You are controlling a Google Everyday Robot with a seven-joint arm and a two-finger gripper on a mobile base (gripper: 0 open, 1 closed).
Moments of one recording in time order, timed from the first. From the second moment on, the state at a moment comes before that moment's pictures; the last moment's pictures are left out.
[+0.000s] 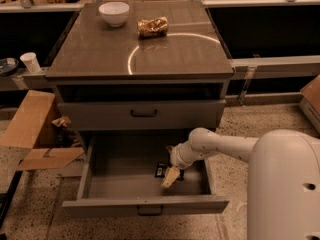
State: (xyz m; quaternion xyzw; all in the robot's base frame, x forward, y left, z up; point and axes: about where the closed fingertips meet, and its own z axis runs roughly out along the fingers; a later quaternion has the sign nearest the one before) arm 0.609 -0.032 0.390 -0.62 0.72 0.20 0.23
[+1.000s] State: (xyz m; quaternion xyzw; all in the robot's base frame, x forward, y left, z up) arm 0.608 -0.039 0.334 -0.59 0.74 0.22 0.24
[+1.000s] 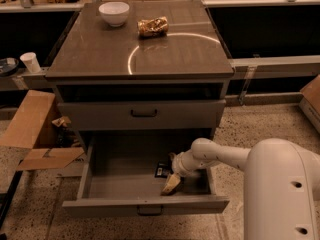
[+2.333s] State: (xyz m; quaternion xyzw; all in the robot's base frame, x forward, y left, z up) arm 0.609 -0.044 0.346 -0.59 0.74 0.22 0.24
